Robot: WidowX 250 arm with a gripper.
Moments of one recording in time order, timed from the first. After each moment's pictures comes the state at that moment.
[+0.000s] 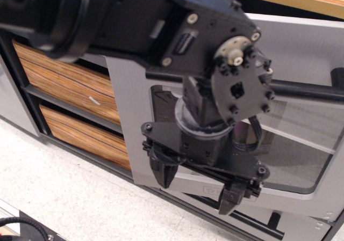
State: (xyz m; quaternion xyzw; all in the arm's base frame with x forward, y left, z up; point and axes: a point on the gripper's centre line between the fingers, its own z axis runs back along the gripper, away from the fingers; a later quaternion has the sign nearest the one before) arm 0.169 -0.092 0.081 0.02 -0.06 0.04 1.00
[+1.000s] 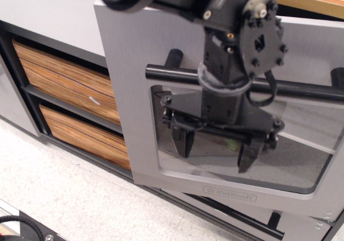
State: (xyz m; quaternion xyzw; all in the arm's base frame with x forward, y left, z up) arm 0.214 -0.085 0.080 0.01 -0.06 0.11 0.99
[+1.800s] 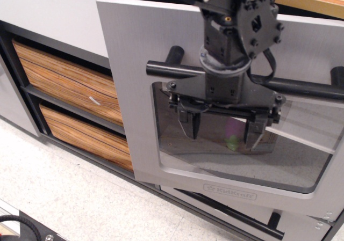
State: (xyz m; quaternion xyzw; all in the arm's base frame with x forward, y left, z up) arm 0.237 -0.081 0.085 -0.01 -0.09 0.14 0.99
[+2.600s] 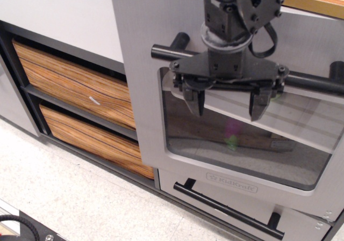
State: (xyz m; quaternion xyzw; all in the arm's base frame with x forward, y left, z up) arm 0.260 -0.075 0.099 -0.02 -0.14 0.17 0.98
